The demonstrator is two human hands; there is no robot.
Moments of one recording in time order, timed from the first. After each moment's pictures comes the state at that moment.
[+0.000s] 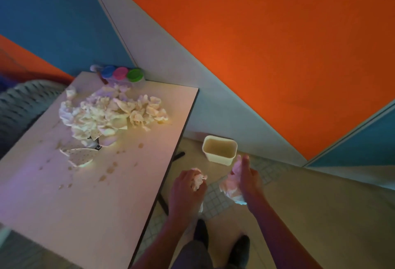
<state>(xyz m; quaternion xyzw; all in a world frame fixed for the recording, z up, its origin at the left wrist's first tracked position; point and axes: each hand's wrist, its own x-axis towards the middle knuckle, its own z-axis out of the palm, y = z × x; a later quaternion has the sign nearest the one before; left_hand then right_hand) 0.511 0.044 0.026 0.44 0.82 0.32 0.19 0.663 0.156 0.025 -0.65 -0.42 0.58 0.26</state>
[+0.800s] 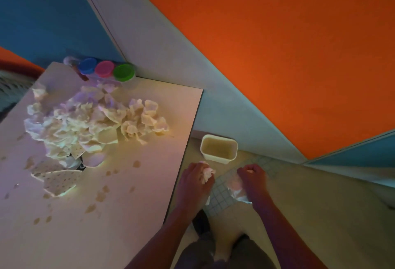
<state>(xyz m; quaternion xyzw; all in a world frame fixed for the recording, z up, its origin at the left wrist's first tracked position) 0.420 0.148 -0.009 0.48 0.79 0.29 0.23 0.583 0.242 -0.028 -0.72 -0.40 0.52 0.23</state>
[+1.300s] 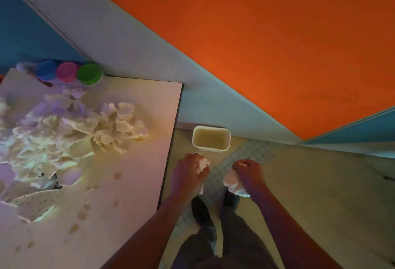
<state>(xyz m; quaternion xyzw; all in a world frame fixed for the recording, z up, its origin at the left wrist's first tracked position) 0.420 0.218 -0.037 0.52 0.78 0.18 0.29 0.606 0.283 -0.059 -0.75 -0.37 0.53 0.15</state>
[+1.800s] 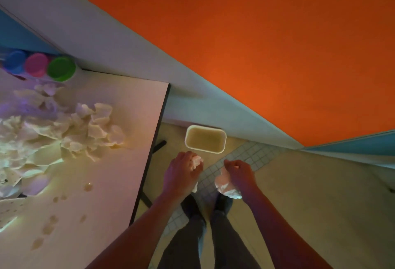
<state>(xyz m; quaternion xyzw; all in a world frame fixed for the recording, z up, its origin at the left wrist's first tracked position) 0.445 0.279 -0.083 0.47 0.82 0.15 0.30 0.622 0.349 -0.117 -0.72 -0.41 0.56 0.08</state>
